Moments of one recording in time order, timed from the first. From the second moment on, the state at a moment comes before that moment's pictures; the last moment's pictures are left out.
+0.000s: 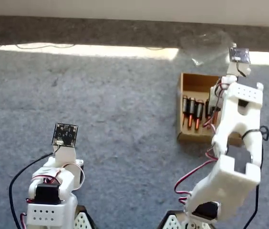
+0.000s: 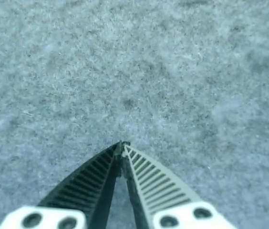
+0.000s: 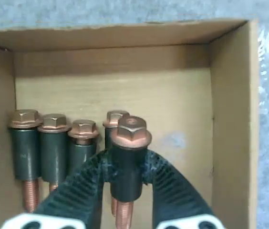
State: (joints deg) left arm -4.4 -103.6 95.8 75.4 0.7; right arm 13.2 18.5 -5.0 61.4 13.2
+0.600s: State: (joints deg) left arm -4.4 -103.6 95.8 75.4 0.7; right arm 14.2 51.2 -44.6 77.8 13.2
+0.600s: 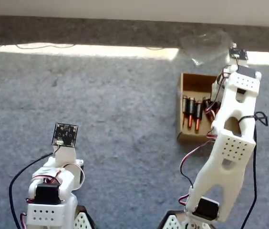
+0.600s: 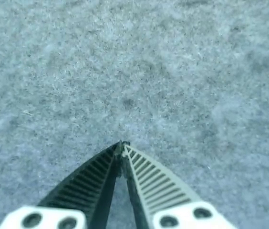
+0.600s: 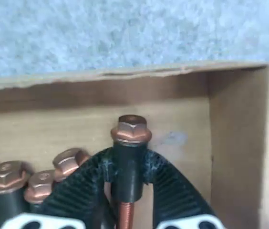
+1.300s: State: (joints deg) left arm -4.4 -103.6 95.8 75.4 0.7; right arm 7.6 56.3 -73.7 99.9 17.9
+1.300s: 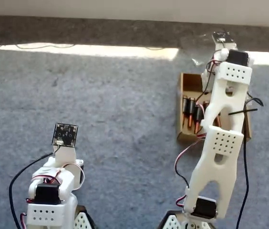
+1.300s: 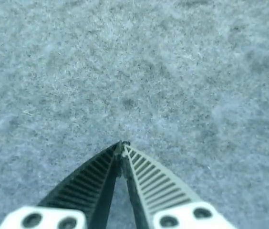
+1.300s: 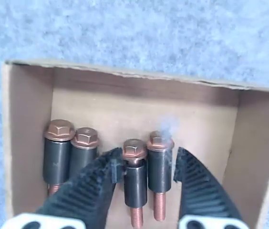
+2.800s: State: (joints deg) left arm -10.6 -103.6 95.9 75.4 0.7; right arm -8.4 -35.9 -12.3 100.1 7.8
